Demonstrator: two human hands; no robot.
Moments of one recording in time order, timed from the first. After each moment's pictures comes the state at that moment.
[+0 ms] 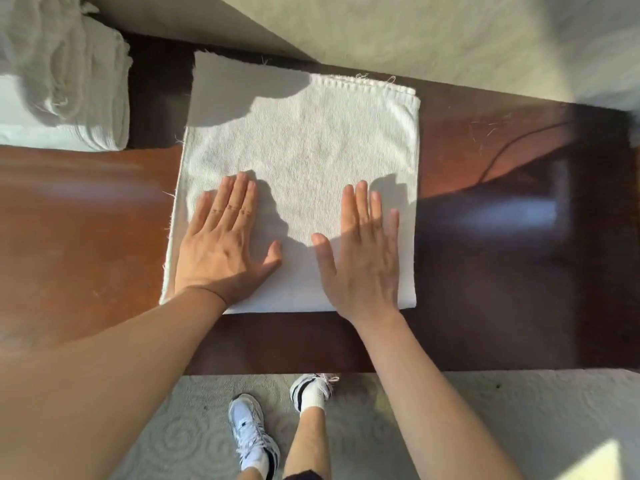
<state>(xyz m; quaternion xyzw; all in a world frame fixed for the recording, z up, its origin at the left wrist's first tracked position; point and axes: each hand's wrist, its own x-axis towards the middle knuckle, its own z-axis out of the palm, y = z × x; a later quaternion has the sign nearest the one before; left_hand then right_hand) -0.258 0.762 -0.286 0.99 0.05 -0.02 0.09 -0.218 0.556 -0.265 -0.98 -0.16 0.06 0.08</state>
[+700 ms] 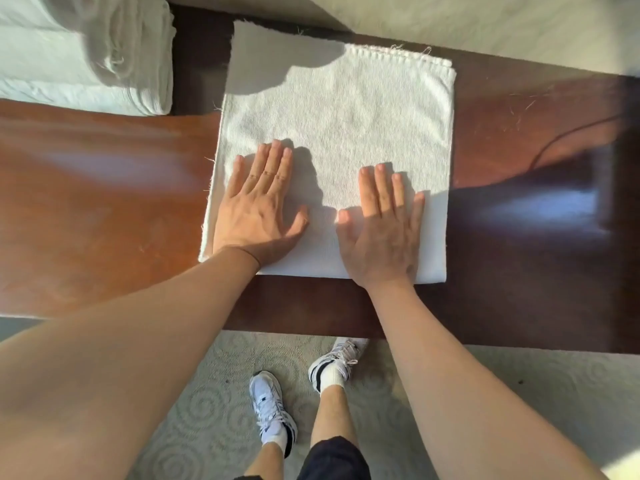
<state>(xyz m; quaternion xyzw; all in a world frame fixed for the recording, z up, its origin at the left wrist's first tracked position) -0.258 0.760 -0.278 0.99 0.03 -0.03 0.10 -0.228 0.563 -0.284 -0.99 -0.14 0.03 0.07</state>
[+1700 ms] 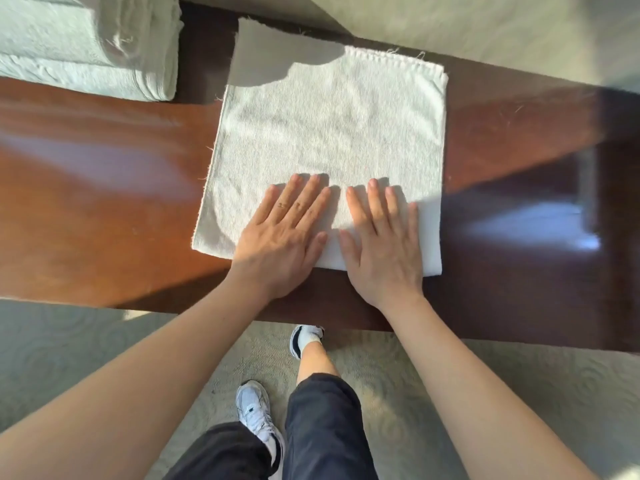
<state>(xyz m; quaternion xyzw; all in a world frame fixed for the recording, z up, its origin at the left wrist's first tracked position) -0.304 0.724 -0.282 0.99 -0.06 -0.05 0.12 -0.258 0.535 -0.279 -0.97 -0.23 0.06 0.03</state>
